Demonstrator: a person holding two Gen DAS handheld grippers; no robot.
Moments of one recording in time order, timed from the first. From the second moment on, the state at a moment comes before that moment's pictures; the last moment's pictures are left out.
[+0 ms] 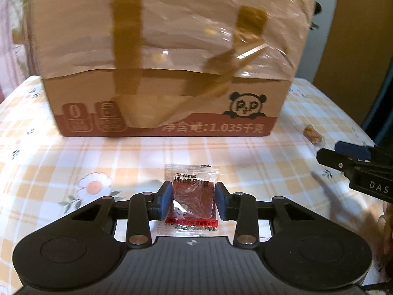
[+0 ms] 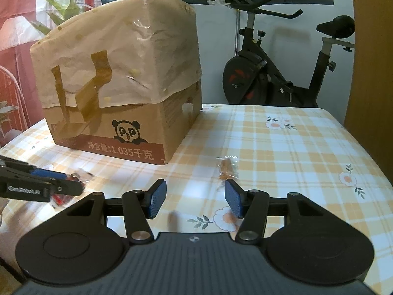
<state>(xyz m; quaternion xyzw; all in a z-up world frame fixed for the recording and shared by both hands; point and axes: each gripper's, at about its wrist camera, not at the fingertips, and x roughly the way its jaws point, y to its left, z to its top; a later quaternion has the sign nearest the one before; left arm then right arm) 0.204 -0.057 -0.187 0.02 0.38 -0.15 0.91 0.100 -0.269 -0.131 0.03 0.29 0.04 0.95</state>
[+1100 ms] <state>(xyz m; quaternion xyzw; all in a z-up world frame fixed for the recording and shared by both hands) 0.184 -0.035 -0.161 -0.03 0.34 -0.12 0.93 0.141 -0.273 -0.140 0.01 0.32 0.02 0.95</state>
